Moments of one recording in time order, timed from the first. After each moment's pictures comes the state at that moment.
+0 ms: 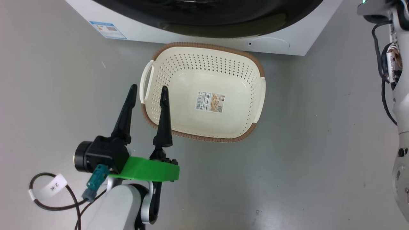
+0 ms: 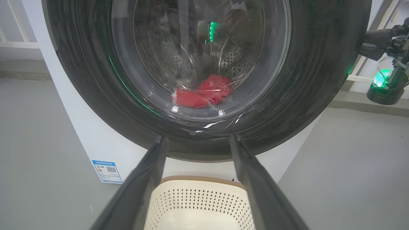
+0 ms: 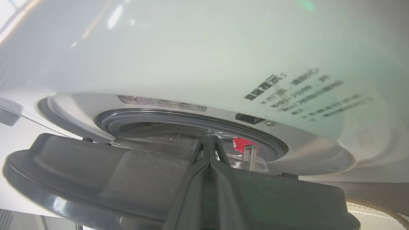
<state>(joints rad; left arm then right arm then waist) -0.43 0.03 -0.33 0.13 -0.31 0.20 -0.26 -1.24 -0.11 -0.08 0.83 1.29 0.12 0.53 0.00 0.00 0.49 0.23</state>
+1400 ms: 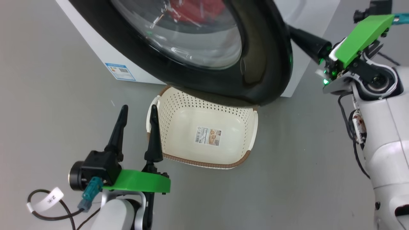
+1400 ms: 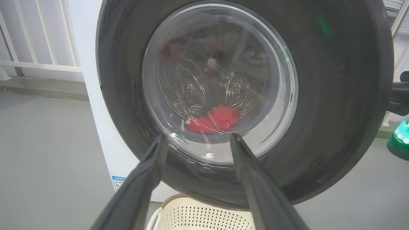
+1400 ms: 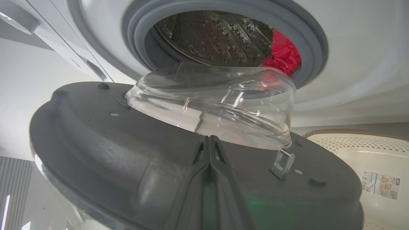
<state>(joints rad) -0.35 0.03 -0.28 0.15 -0.31 0.20 -0.26 -0.93 -0.08 -0.03 0.69 1.36 0.12 0.69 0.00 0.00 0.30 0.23</state>
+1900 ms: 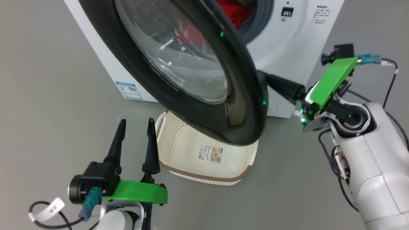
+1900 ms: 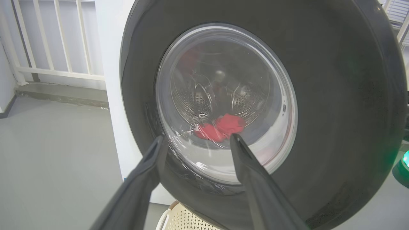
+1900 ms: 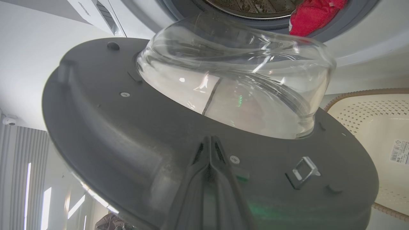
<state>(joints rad) -0.29 0.03 -0.26 0.16 -0.31 0.20 -0.26 -0.75 -0.08 0.12 0.59 1.49 0.12 0.70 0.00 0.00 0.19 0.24</state>
